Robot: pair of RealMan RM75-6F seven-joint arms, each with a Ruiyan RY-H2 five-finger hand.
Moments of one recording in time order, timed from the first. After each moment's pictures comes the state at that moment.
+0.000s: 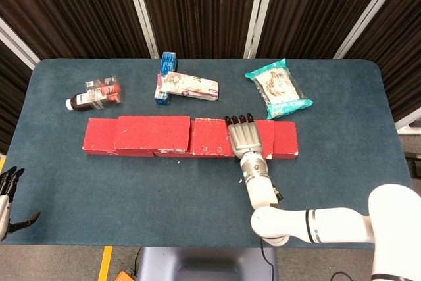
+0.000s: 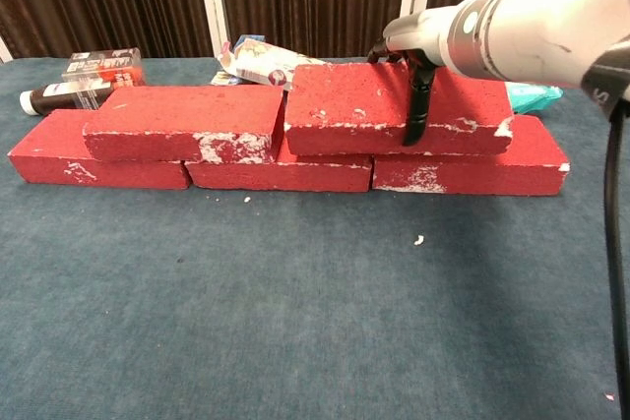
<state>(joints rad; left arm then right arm) -0.04 -1.04 -0.04 -1.72 1.37 1.44 0.06 1.12 -1.54 0.43 -1.79 -0.11 1.27 -1.10</state>
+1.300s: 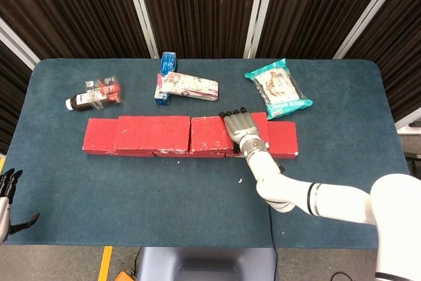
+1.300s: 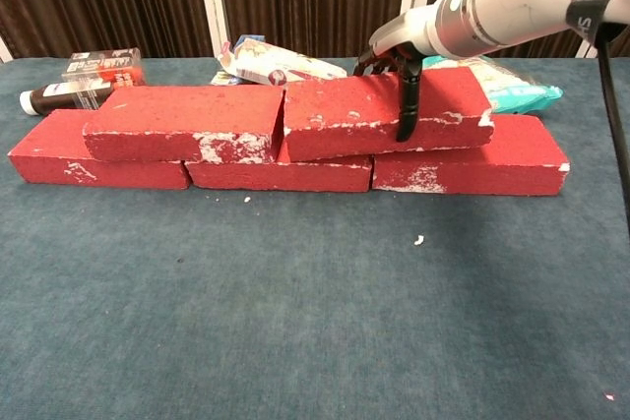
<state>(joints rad) -0.03 -1.05 -0.05 -1.75 1.33 1.46 0.14 1.26 -1.41 0.33 -1.55 0.09 0.81 -1.05</state>
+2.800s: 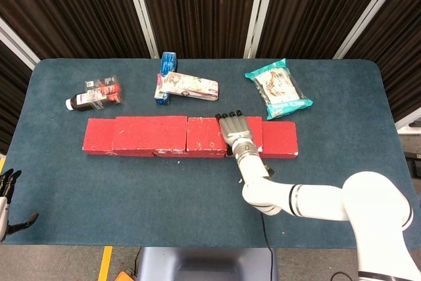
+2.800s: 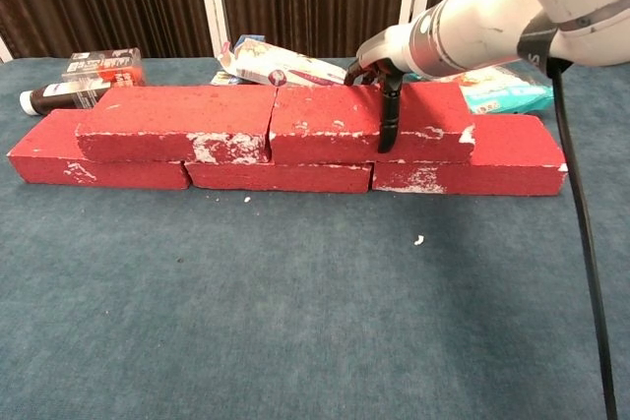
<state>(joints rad) -0.03 -1.04 -0.05 -1.76 1.32 1.44 0.11 1.36 -1.49 0.24 -1.49 0.13 0.88 -0.92</state>
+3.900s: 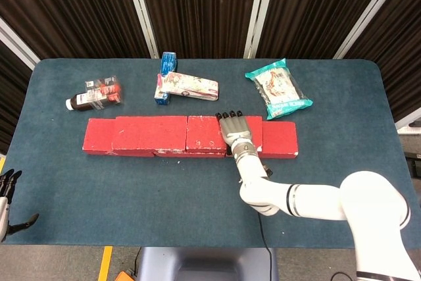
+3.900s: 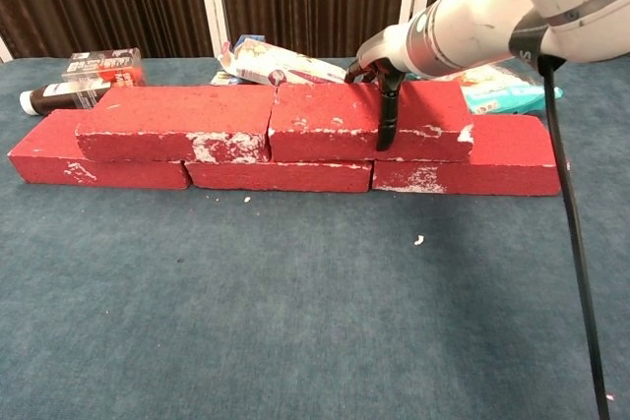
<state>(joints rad) -0.03 -1.03 -0.05 -1.76 1.32 1.44 0.12 1.38 -1.50 0.25 -1.49 0.17 0.90 -0.93</state>
